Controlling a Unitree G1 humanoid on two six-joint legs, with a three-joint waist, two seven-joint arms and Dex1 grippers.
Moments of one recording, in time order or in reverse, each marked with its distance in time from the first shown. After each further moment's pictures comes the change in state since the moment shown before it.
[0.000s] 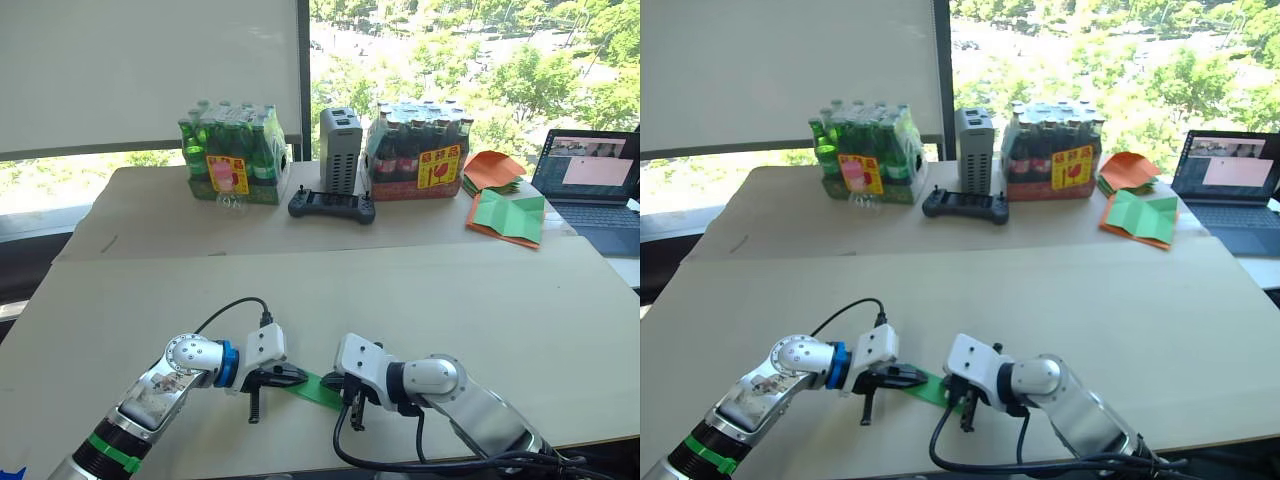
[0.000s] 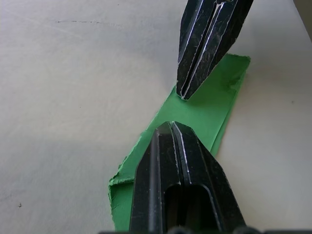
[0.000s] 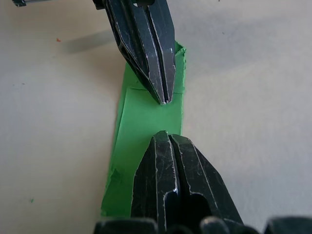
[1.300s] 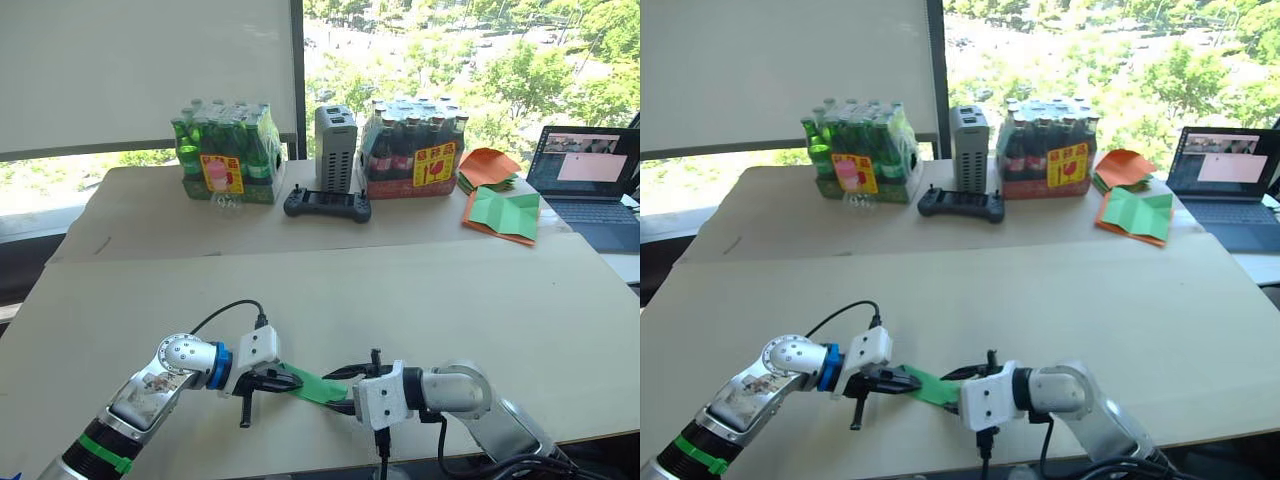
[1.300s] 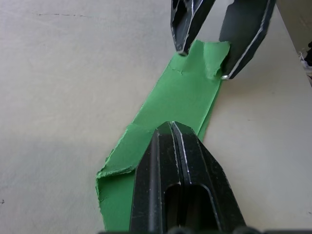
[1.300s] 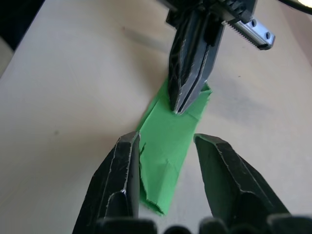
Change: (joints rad) left arm 0.007 0.039 0.011 -0.004 -0.036 0.009 -0.046; right arm 0.082 -0.035 -0.126 0.092 -0.132 -0.724 0.196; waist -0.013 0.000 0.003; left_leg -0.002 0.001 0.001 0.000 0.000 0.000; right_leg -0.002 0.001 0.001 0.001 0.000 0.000
